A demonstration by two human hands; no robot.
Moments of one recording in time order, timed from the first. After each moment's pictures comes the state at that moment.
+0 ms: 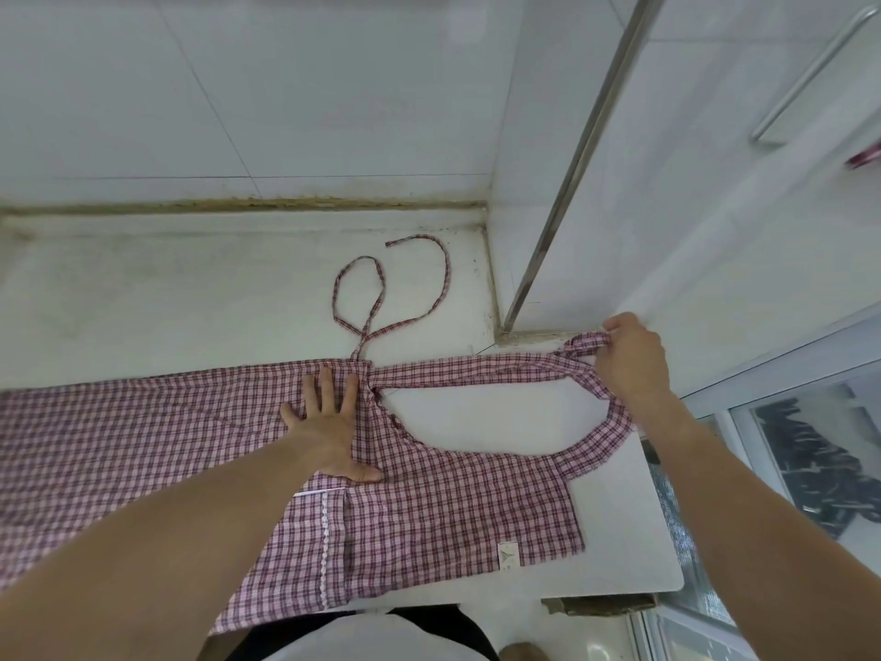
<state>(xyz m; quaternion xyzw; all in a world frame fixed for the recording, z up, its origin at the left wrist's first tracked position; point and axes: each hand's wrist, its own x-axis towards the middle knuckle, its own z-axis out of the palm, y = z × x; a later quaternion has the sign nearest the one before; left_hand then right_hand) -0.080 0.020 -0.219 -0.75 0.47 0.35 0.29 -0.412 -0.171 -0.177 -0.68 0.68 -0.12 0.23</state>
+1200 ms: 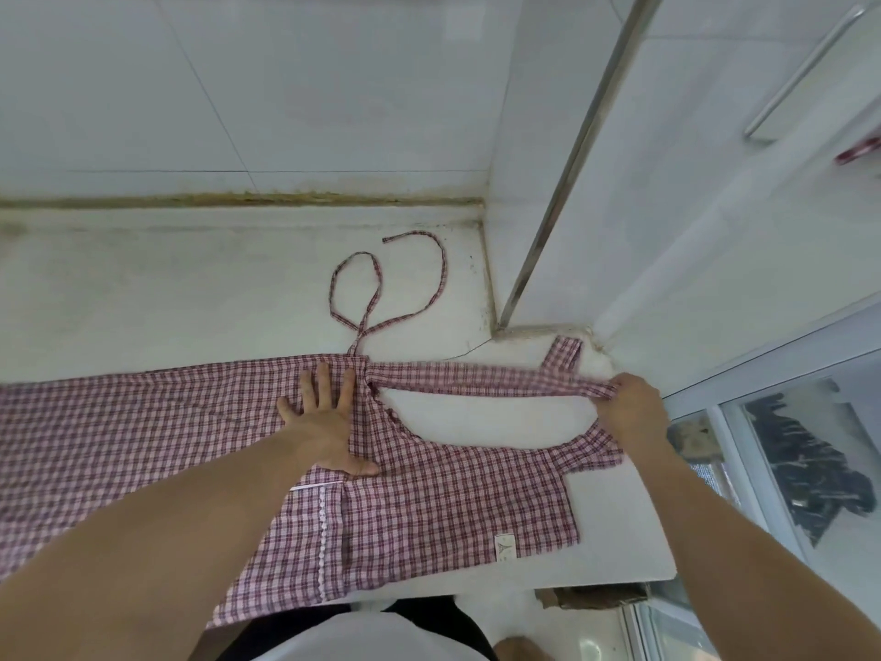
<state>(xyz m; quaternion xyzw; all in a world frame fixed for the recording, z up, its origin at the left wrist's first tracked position) -0.077 0.022 -0.221 -0.75 0.47 0.36 0.29 -0.443 -0.129 -0.223 -0.63 0.74 -0.02 0.23</state>
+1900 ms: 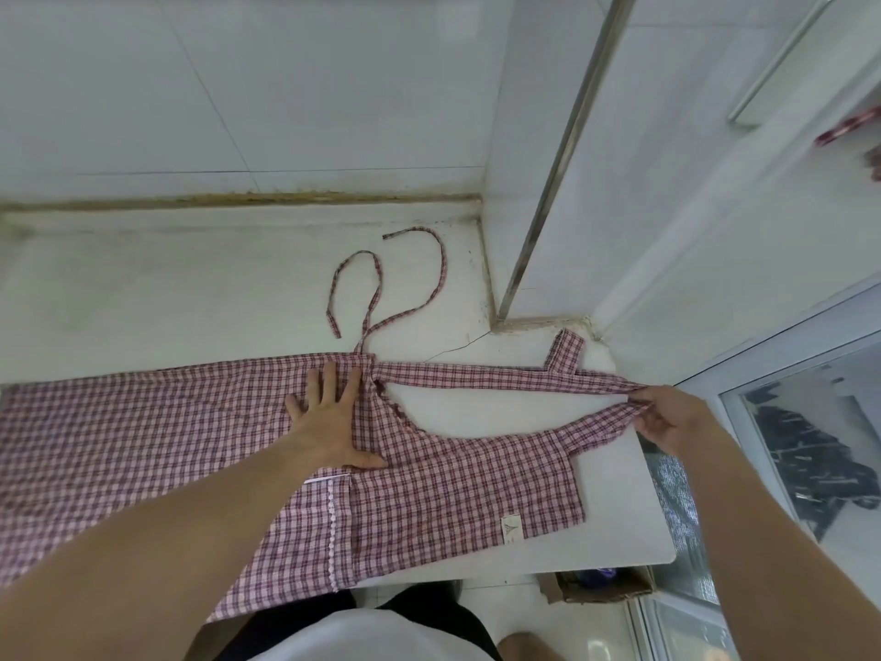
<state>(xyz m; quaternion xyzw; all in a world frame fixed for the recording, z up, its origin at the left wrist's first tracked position) -0.080 0.039 -0.231 -0.77 0.52 0.33 0.17 -0.508 -0.143 -0.233 -0.20 0.76 -0.22 0.58</state>
